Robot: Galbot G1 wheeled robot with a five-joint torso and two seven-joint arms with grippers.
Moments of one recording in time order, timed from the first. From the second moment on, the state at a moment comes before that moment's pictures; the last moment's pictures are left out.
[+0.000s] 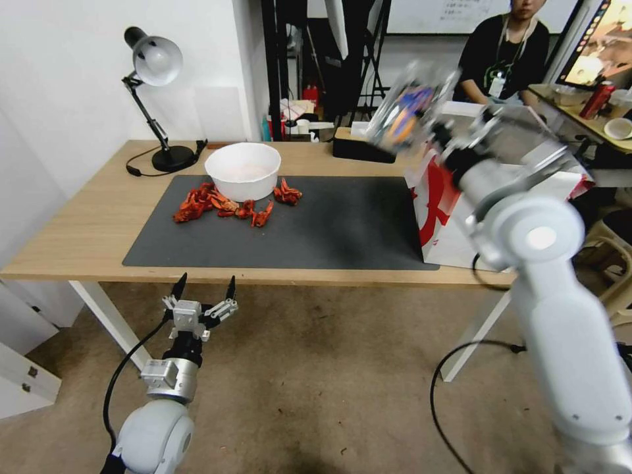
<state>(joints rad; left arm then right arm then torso) 1.54 -1.23 -0.46 -1.95 -0.23 -0.22 -0.13 -0.61 1.13 0.46 2.07 1.43 -0.31 0.70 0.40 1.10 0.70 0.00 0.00</state>
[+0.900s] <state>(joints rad) 1.53 -1.23 -0.44 -1.96 -0.22 -0.22 -0.13 -0.71 1.06 0.62 1.97 1.32 -0.44 0.77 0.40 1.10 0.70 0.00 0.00</state>
